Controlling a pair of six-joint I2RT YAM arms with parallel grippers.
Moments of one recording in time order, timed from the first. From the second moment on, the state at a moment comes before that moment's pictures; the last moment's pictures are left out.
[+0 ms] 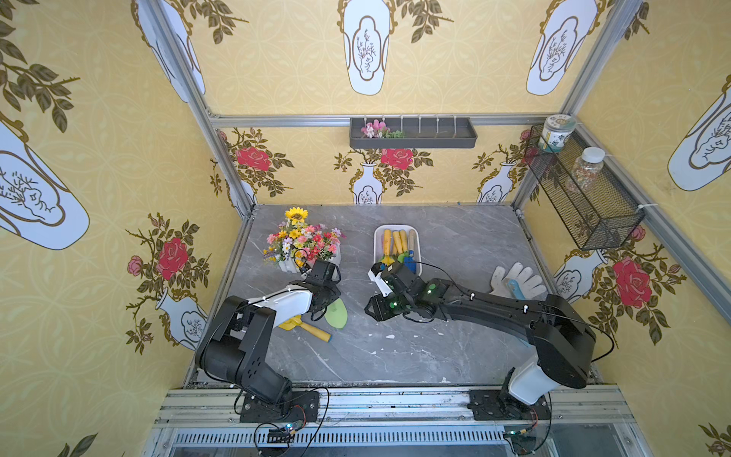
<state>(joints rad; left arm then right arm) -0.37 1.56 0.72 -0.25 -0.11 -0.93 0.92 1.62 1.09 -0.35 -0.21 0.51</state>
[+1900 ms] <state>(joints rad) -0.65 1.52 0.94 -0.36 -0.02 -0.98 0.74 1.41 0.92 -0.34 -0.22 0.55</state>
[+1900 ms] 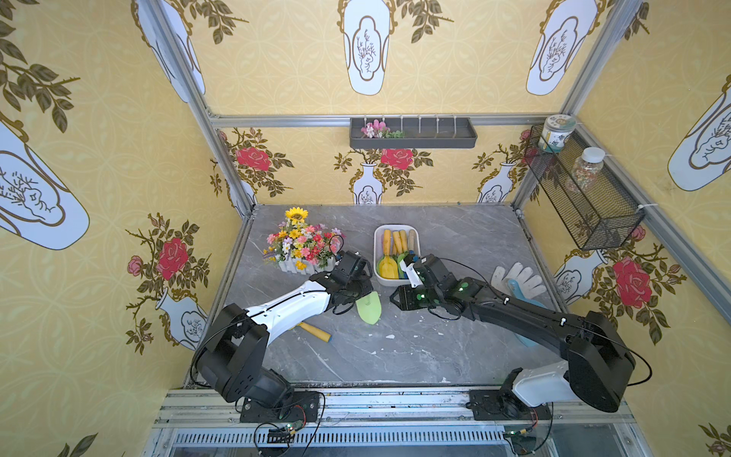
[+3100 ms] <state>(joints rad) -0.67 1.96 1.61 -0.50 -0.01 -0.79 0.50 1.18 0.79 -0.43 -0.22 0.57</state>
